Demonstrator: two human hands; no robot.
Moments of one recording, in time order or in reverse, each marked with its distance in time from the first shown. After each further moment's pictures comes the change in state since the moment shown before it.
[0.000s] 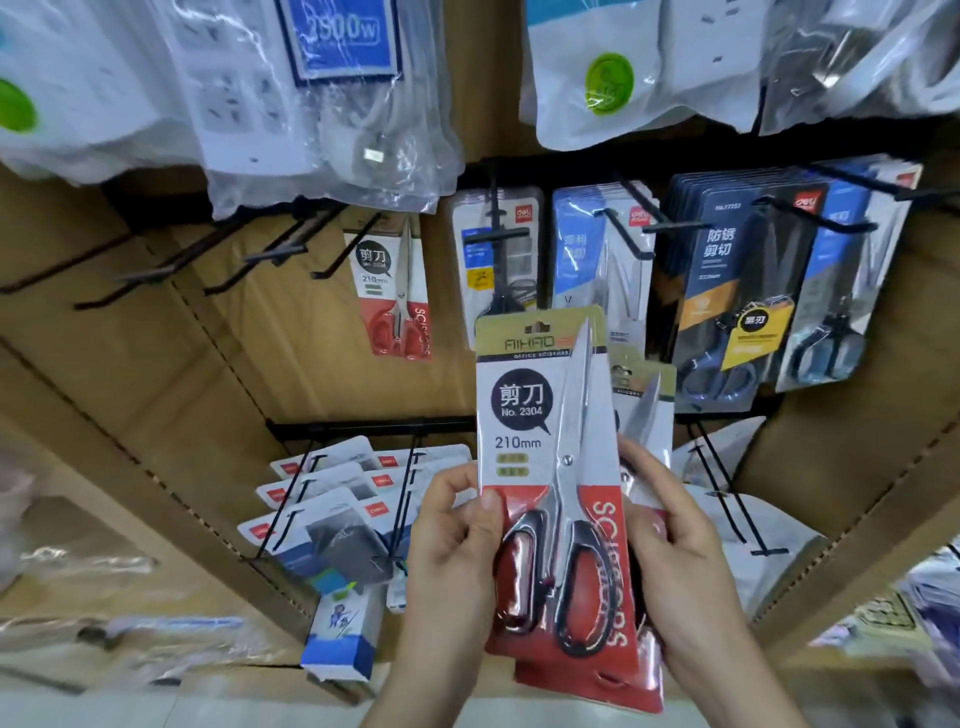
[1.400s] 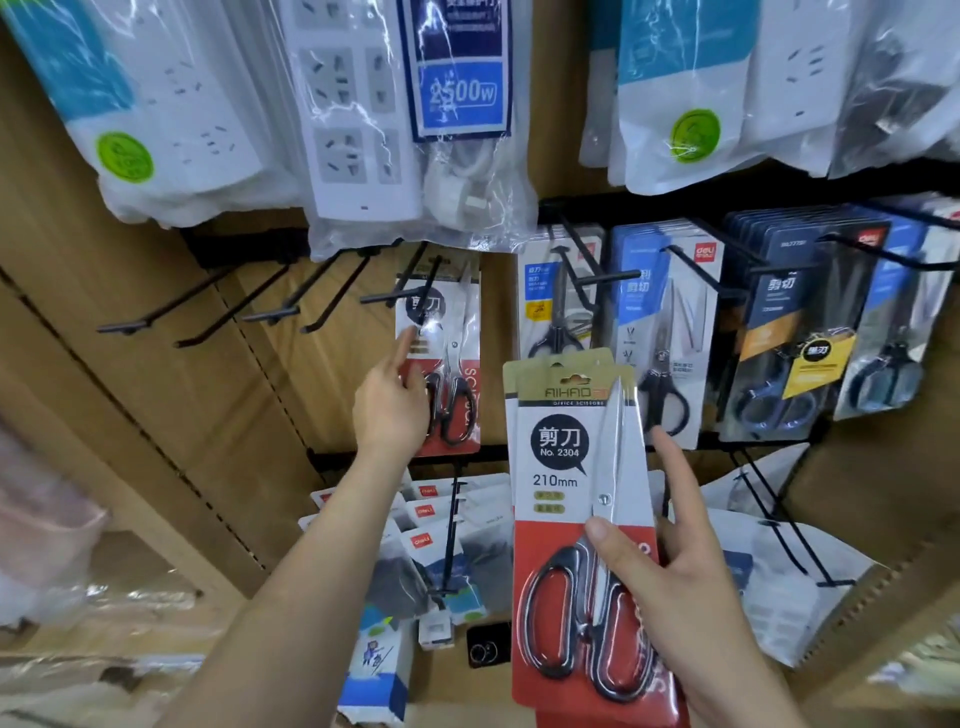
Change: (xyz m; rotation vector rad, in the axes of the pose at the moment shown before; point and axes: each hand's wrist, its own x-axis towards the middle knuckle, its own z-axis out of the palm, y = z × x) left_hand 0.187 0.068 -0.084 0.884 0.244 0.321; right_hand -0.009 -0.015 0.071 0.104 -0.059 0.000
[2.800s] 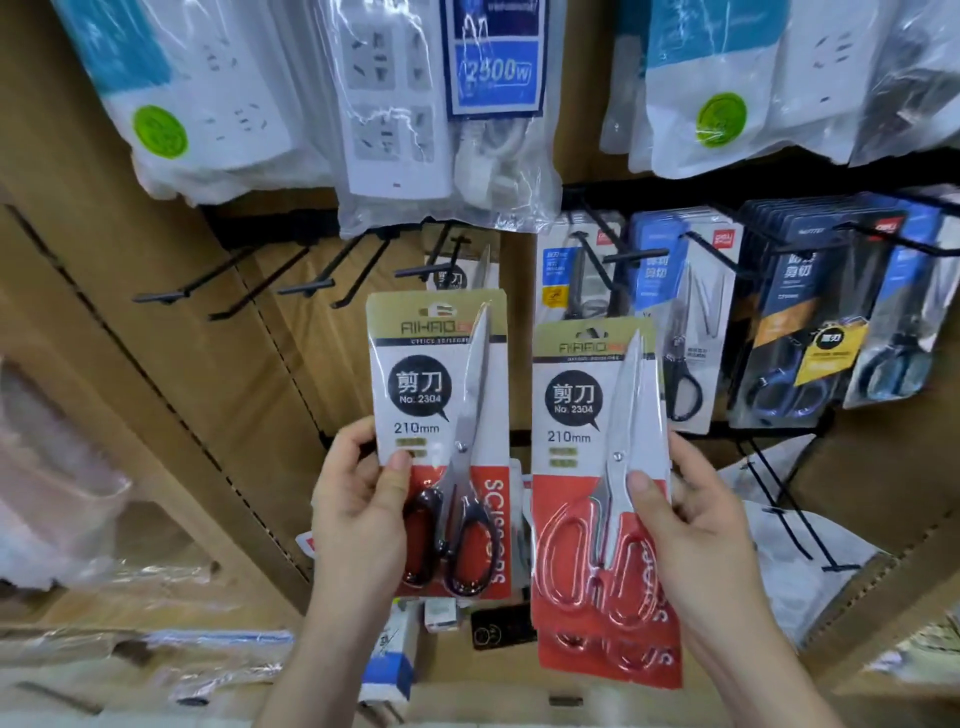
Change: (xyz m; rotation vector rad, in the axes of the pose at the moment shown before) left_hand -0.131 -0.012 -0.068 -0.703 -0.034 -0.025; right_hand 0.009 0.014 0.004 -0.135 0.095 -0.169
